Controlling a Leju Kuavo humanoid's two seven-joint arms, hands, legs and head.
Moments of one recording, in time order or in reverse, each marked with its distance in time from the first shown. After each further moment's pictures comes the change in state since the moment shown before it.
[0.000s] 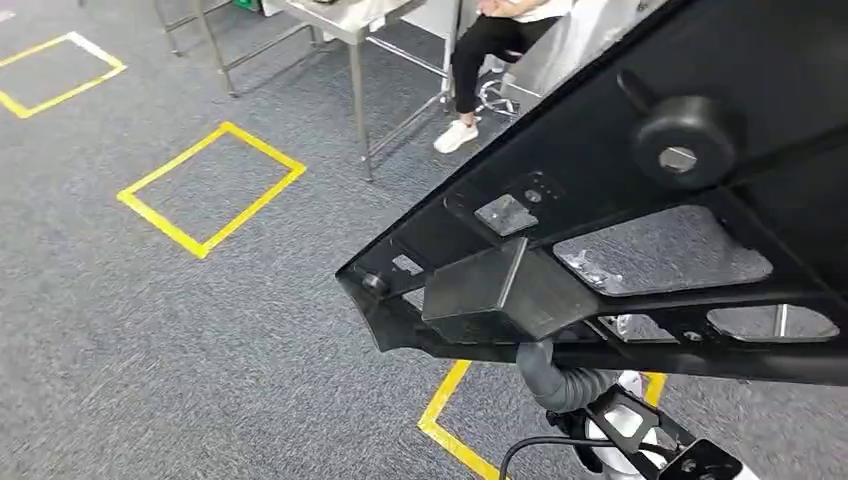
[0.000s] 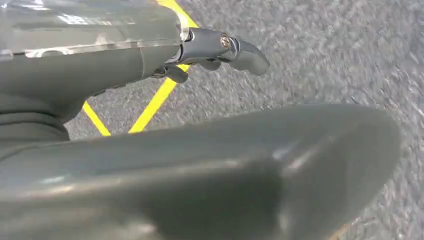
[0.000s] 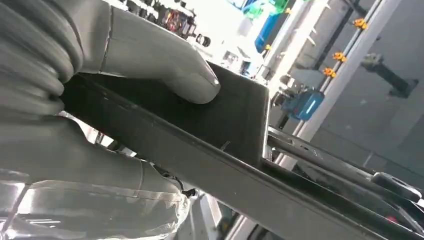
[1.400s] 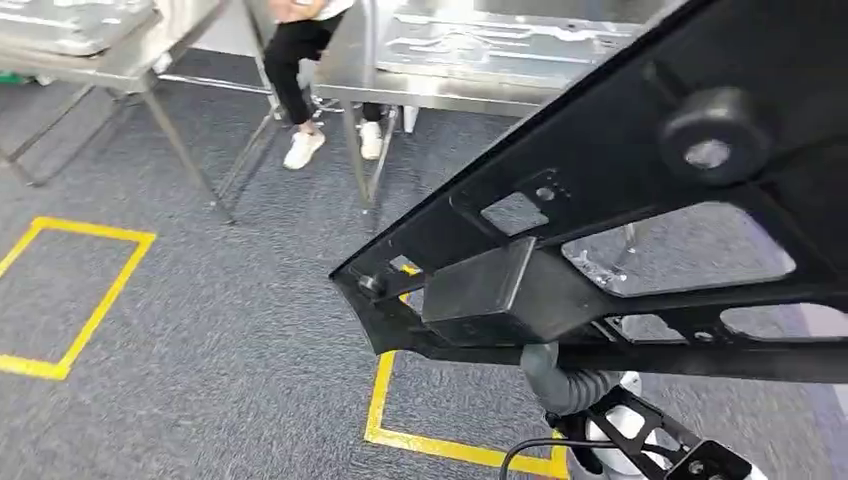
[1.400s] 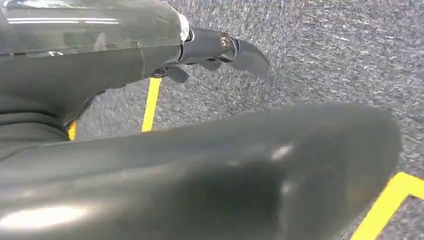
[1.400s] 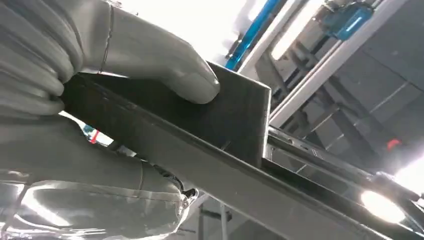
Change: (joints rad) left arm 0.006 0.000 0.002 0.000 -0.010 -0.007 -0.013; right arm 0.011 0.016 -0.003 -0.008 -0.014 0.027 0.000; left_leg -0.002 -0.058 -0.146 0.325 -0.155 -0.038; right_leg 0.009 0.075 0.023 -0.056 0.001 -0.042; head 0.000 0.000
